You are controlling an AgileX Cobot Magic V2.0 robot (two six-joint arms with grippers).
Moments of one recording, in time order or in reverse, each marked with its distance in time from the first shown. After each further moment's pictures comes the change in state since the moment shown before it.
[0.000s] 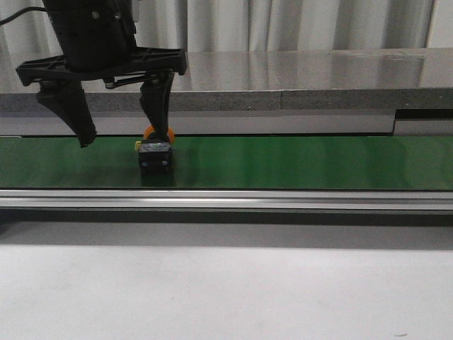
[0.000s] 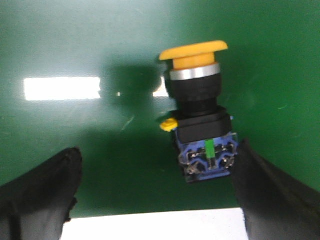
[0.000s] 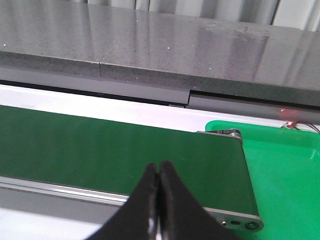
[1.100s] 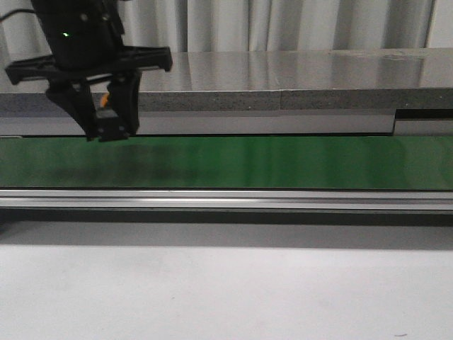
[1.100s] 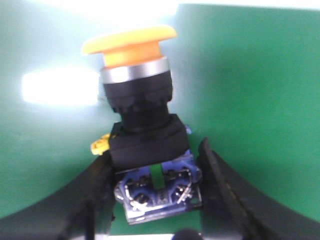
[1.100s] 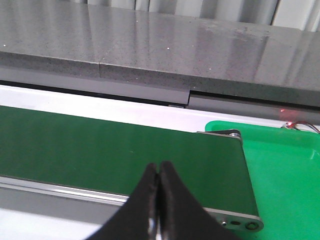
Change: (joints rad) left arm 0.061 -0.011 -0.002 -0.004 -0.024 0.008; right arm 0.000 0.000 0.000 0.000 -0.002 0.000
